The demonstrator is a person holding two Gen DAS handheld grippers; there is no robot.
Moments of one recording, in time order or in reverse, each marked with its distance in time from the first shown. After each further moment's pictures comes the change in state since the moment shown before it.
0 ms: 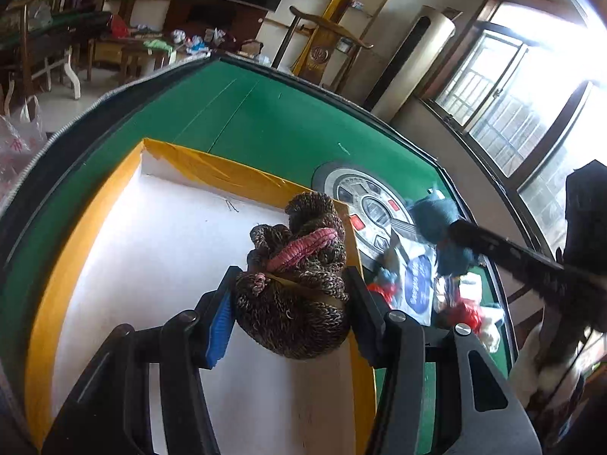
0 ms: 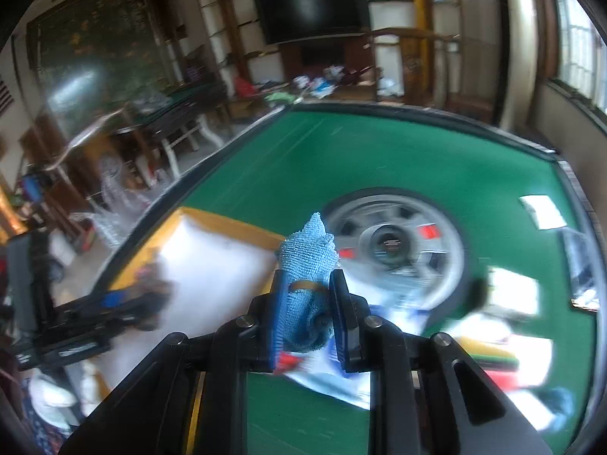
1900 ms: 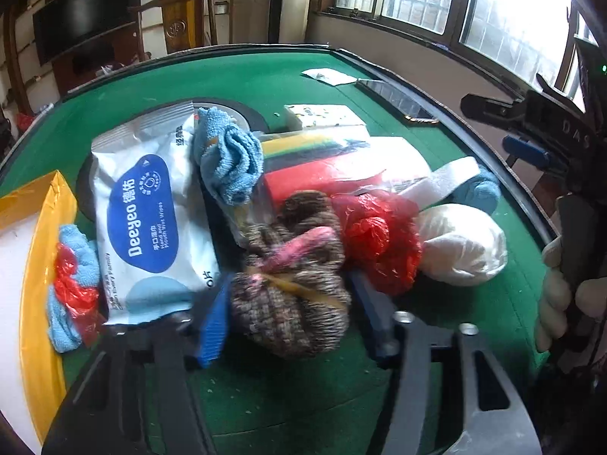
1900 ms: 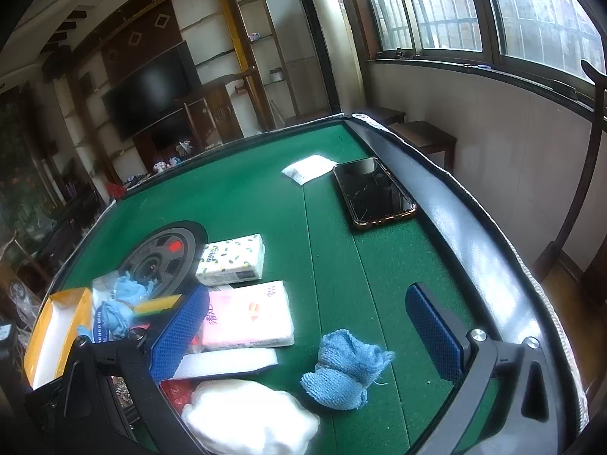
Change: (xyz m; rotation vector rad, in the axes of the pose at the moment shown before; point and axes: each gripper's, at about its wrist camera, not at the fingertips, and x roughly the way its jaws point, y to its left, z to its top) left arm 0.096 -0.233 -0.116 0.511 0.128 0.020; right arm -0.099 -0.217 -0.126 0.444 -0.254 -0.367
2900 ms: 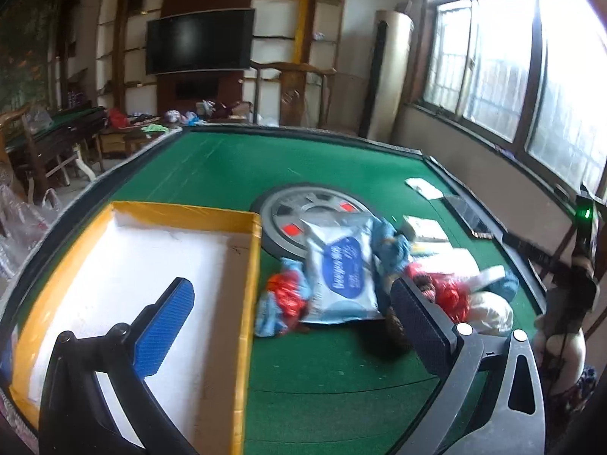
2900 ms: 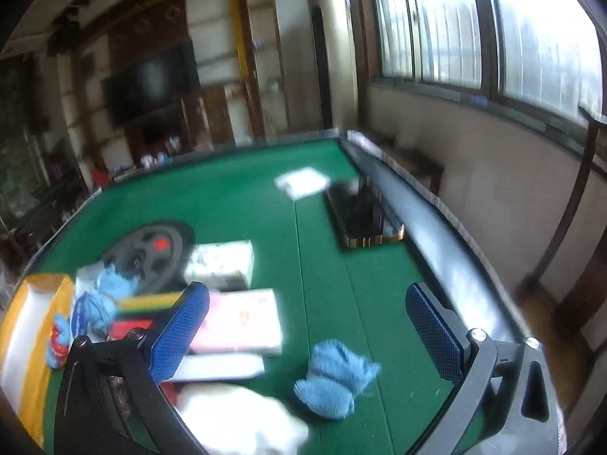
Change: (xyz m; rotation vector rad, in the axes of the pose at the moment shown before) left arm -0.115 0.081 -0.016 -0.240 -0.266 0.222; right arm 0.002 0.023 -0.002 -0.107 -0.048 -0.095
